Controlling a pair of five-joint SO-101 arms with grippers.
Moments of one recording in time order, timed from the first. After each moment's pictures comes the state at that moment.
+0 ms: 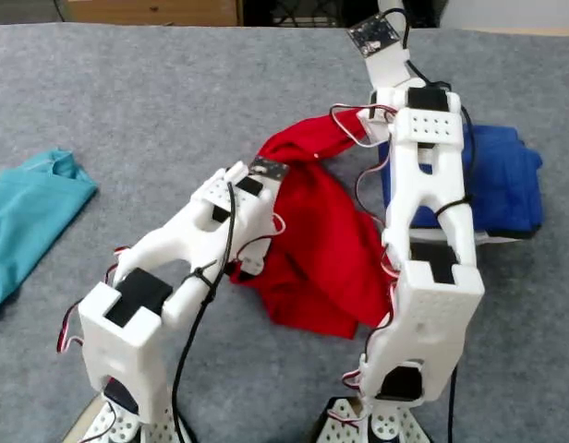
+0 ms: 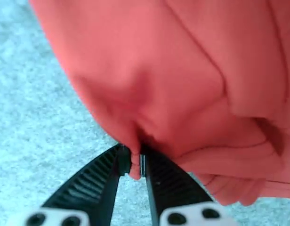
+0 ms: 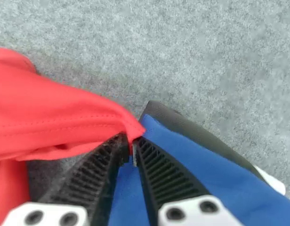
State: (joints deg) left arm 22.9 18.6 14.4 71.8 7.5; right arm 4.7 26.4 -20.1 60.1 31.9
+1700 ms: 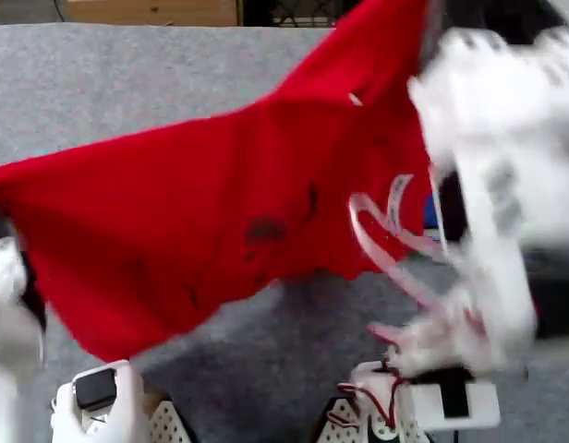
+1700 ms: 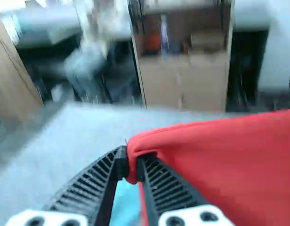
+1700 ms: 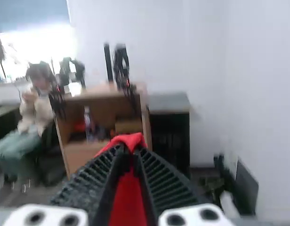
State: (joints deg) left arm -24.4 -51.0 -18.9 98.3 -10.9; right arm -4.1 -5.8 -68.4 80.2 -8.3
